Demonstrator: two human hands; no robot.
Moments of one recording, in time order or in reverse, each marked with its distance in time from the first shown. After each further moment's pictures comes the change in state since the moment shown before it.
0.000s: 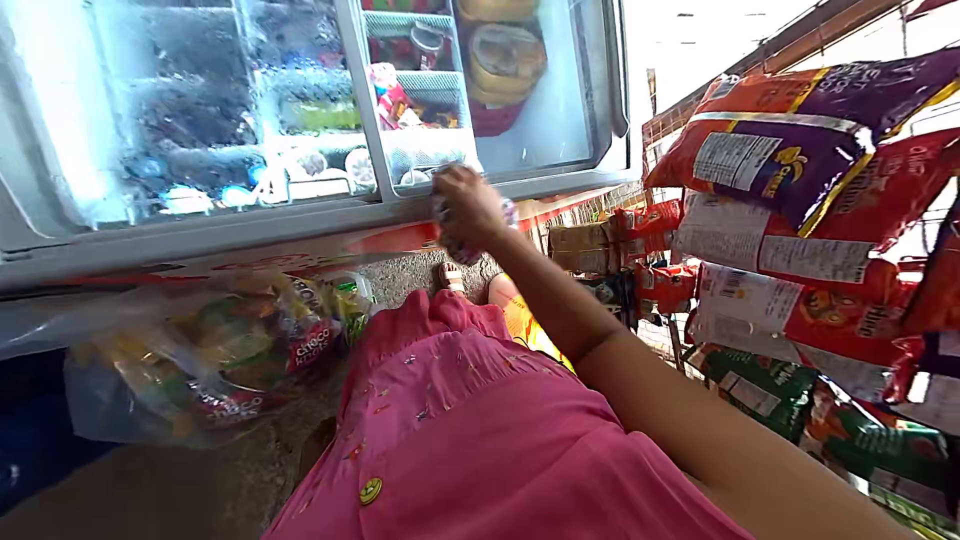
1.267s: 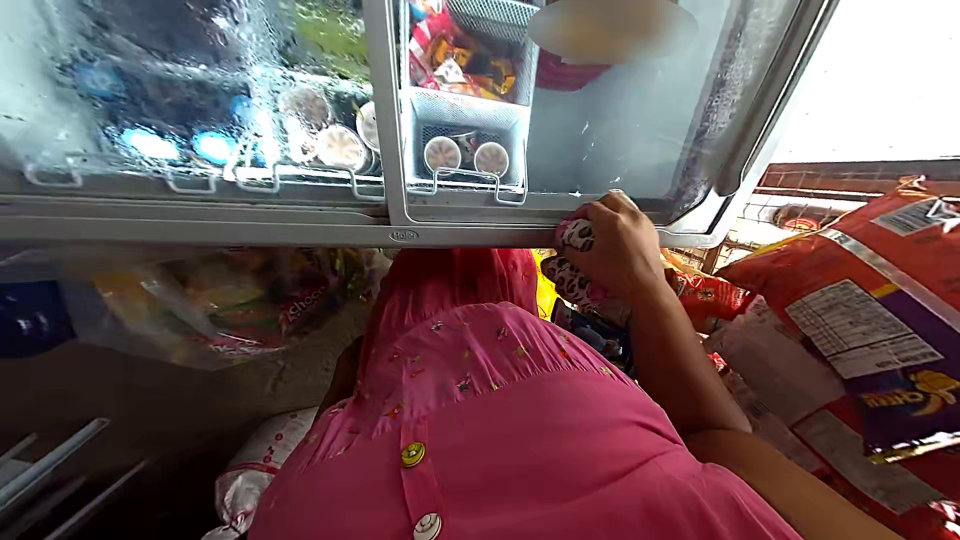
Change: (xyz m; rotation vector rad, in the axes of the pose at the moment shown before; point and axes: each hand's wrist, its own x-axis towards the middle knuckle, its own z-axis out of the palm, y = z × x) left_hand -0.081 0.405 0.008 0.000 -0.084 -0.571; right_hand -0.006 0.114 -0.089 -0.031 -0.191 0.175
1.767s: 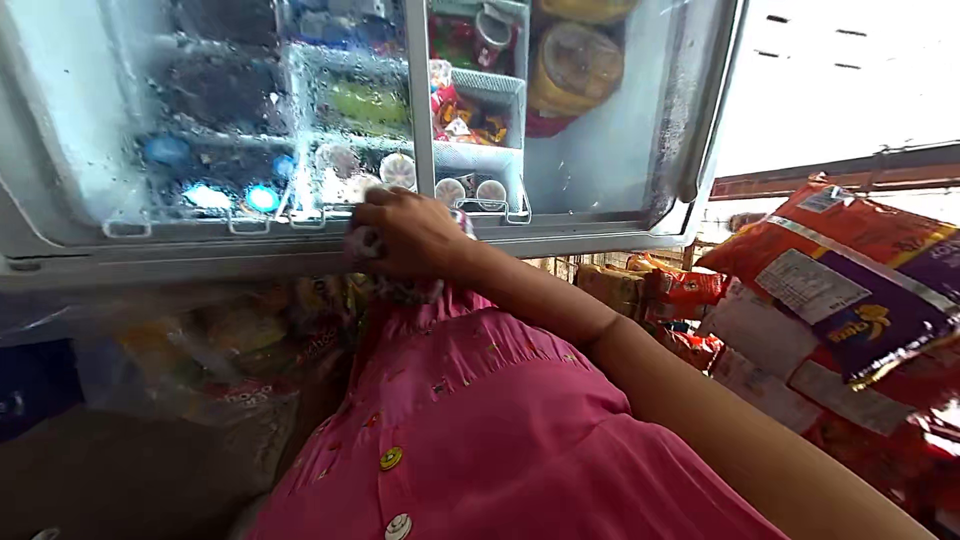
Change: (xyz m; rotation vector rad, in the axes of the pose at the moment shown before) left_hand 0.201 -0.124 -0.070 0.319 0.195 0.963; right_hand 0.090 -0.230 0.047 0.151 -0.114 -0.603
